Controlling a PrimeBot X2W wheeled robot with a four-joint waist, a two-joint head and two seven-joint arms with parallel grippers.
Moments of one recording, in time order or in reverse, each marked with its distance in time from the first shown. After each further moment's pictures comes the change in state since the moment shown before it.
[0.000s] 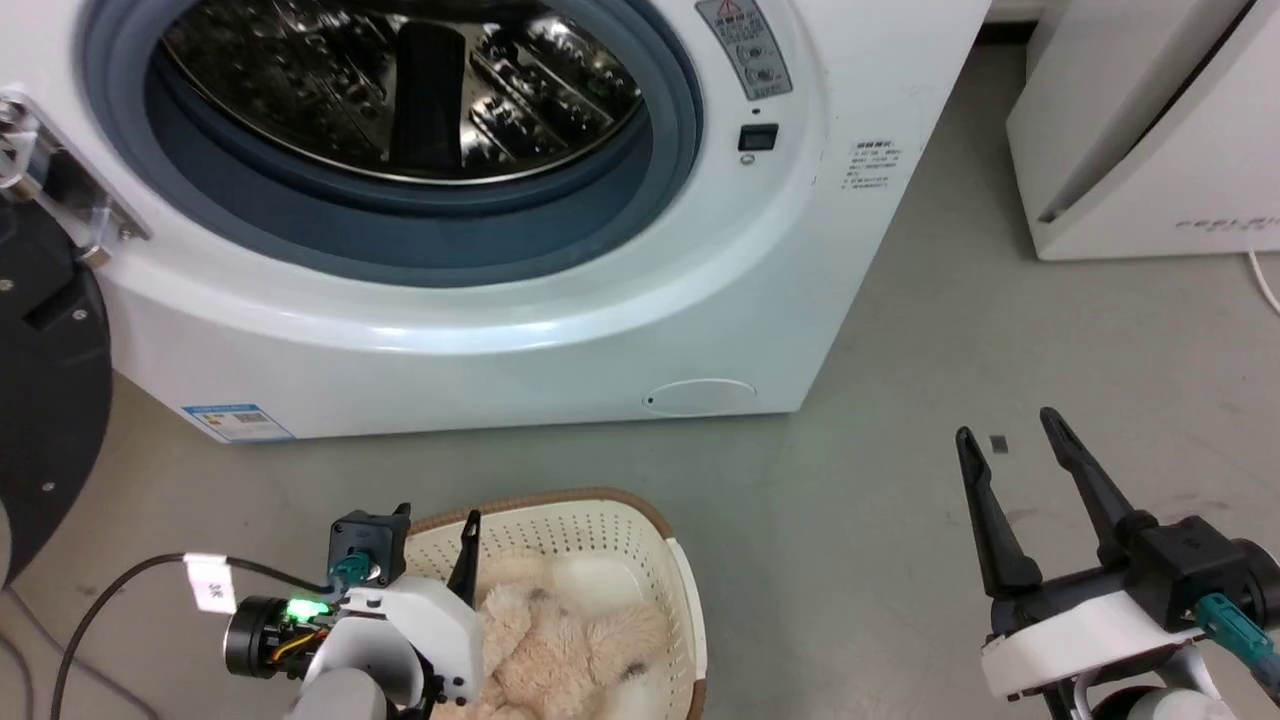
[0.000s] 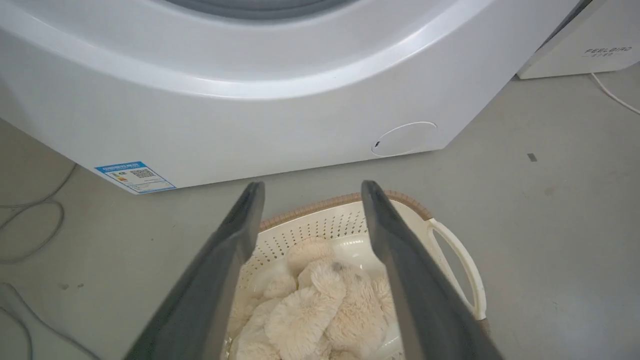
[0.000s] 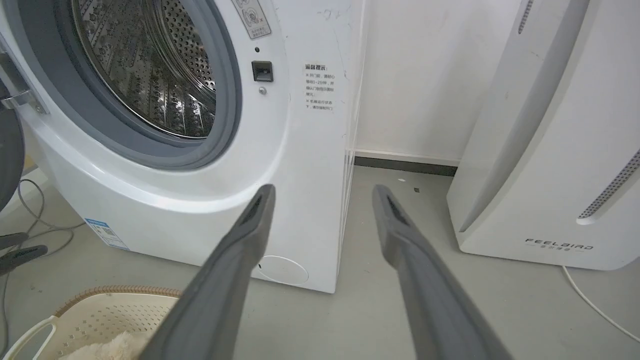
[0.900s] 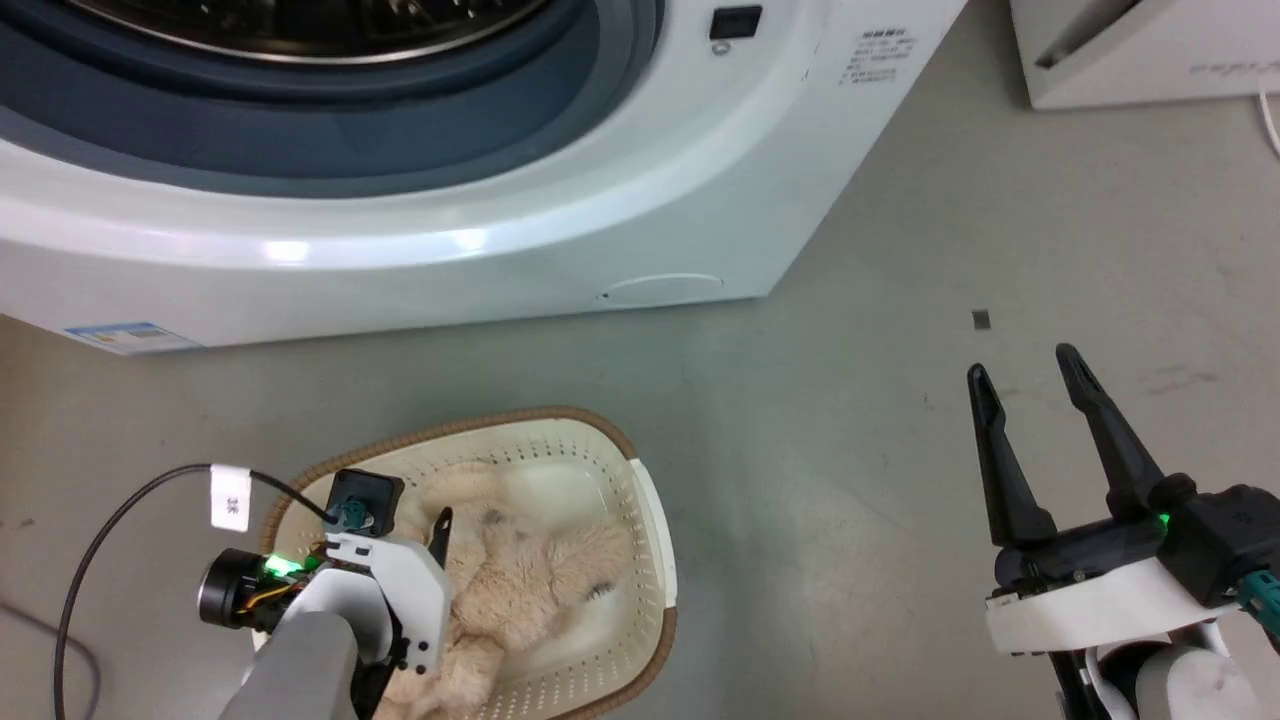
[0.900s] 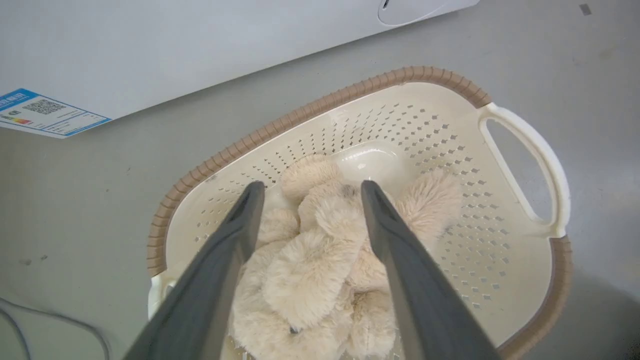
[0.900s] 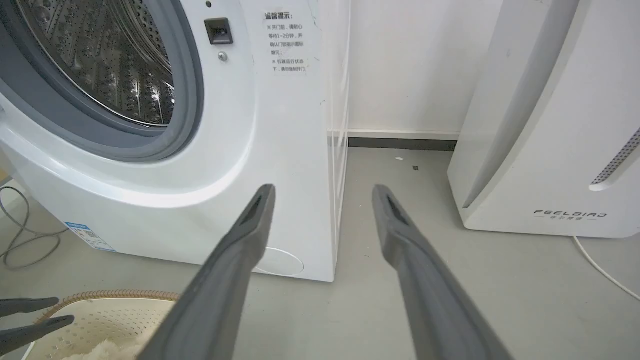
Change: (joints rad) left arm -0.224 0.091 -0.119 0.363 -0.015 -0.027 -0.009; right arm -0.058 0.000 0.008 -0.038 0.060 0.000 -0.053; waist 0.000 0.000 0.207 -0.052
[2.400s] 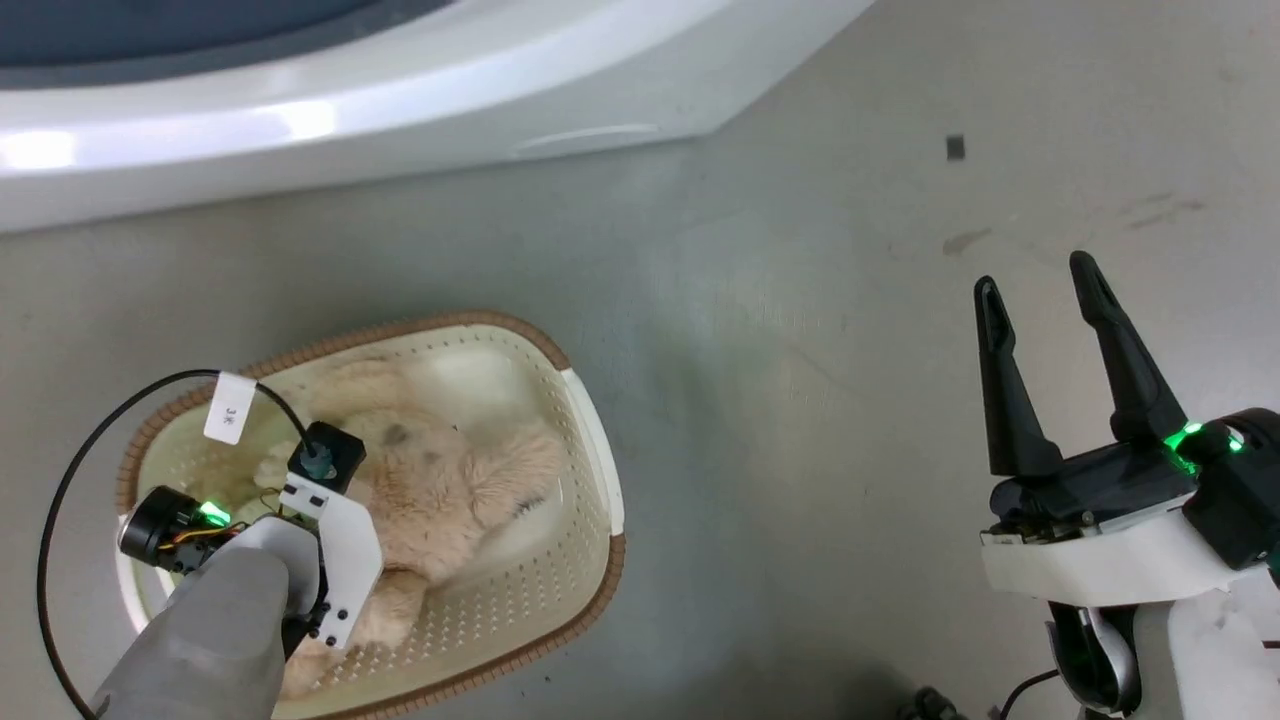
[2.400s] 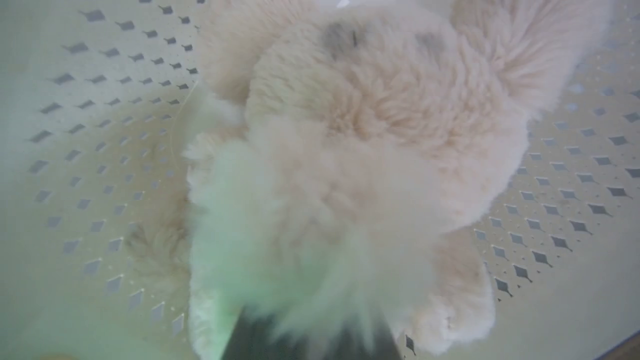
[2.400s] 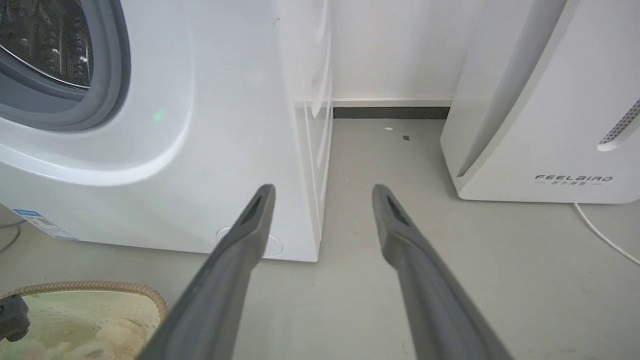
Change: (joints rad) left arm -0.292 0.130 -0.444 0.396 -0.174 -0.063 0.059; right arm -0.116 0.000 0.030 -0.011 0.037 0.000 -0.086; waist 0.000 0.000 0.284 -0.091
